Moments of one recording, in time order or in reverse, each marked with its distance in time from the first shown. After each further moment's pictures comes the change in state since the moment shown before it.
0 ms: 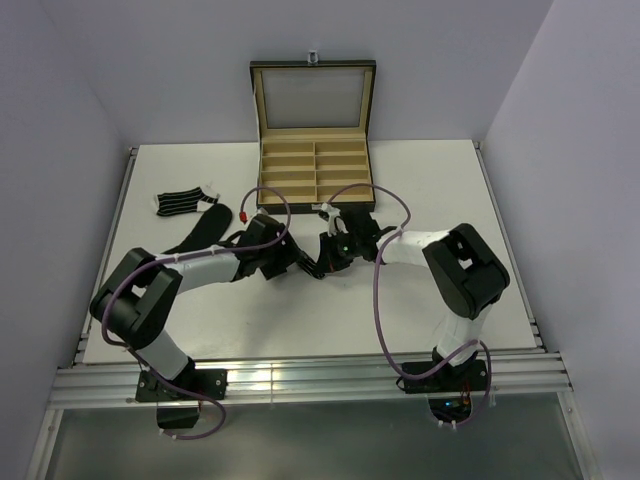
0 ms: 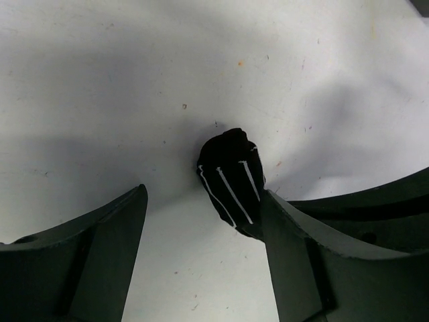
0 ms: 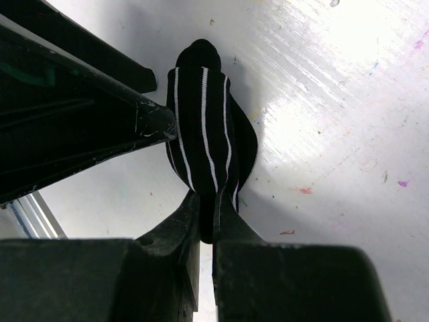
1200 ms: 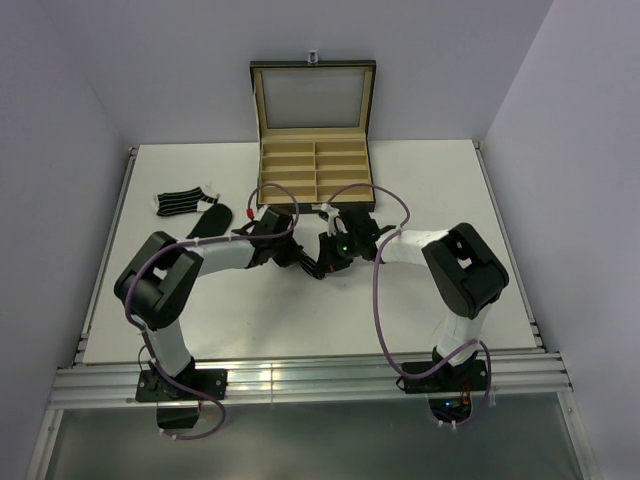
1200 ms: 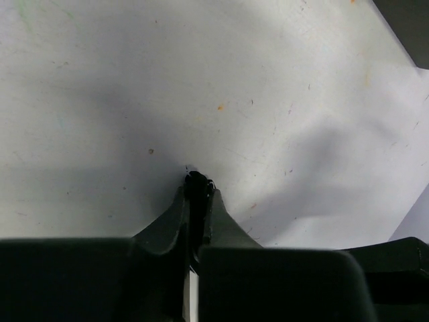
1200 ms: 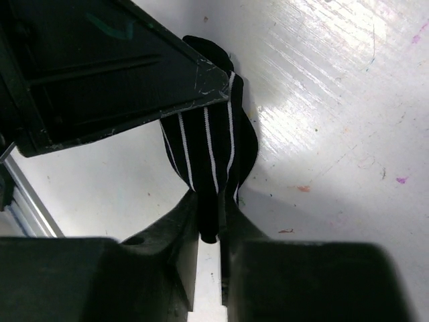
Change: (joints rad) left arm -0.011 0.158 0.145 -0.031 -0.022 -0.133; right arm 0.000 0.009 0.013 -0.023 0.012 0.005
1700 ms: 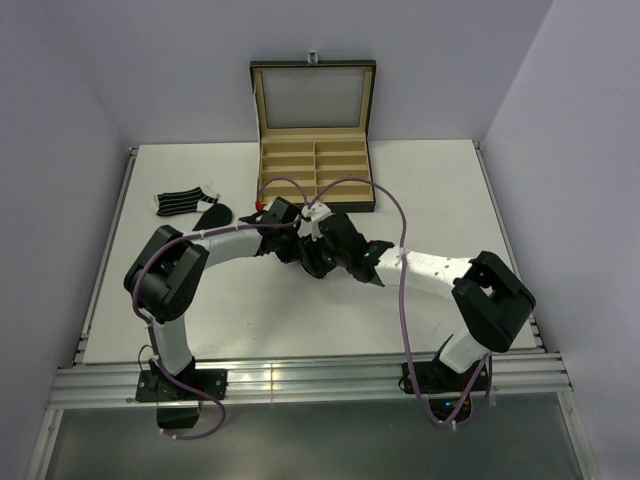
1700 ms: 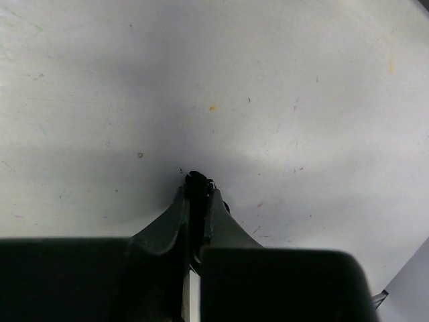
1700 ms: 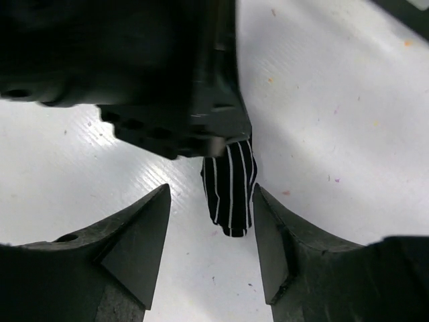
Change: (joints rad) left arm -0.005 0.064 0.153 -0.190 0.011 0.086; right arm 0.225 -0.234 -0.035 0.014 0.512 -0.110
